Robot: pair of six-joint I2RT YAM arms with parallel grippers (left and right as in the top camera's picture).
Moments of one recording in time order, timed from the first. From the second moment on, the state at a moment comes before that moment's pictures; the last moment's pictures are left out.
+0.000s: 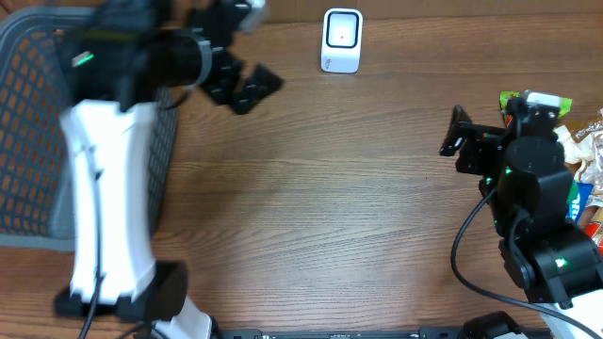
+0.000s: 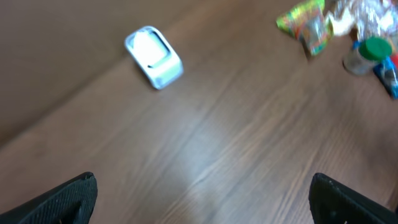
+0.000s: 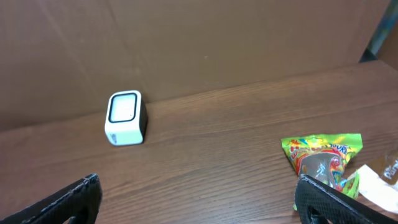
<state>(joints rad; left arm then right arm) -0.08 1.77 2.38 -1.47 0.52 0.49 0.30 0.91 0.99 -0.48 0.34 0.30</state>
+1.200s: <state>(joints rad) -0.03 0.64 0.76 -0.66 0.35 0.11 0.30 1.06 0.99 -0.51 0.42 0.28</state>
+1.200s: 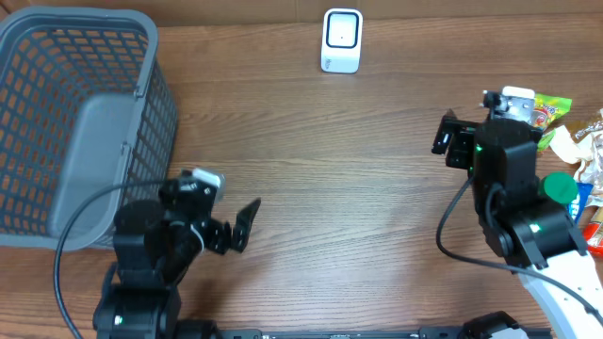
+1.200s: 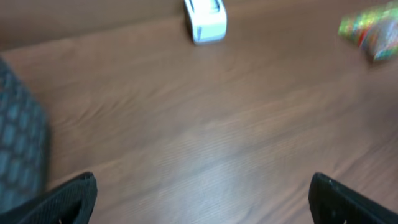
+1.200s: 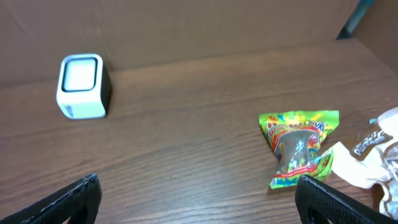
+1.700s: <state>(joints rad) -0.03 0.75 0.74 -0.45 0.38 -0.26 0.30 1.24 0.99 -0.51 0.42 0.28</state>
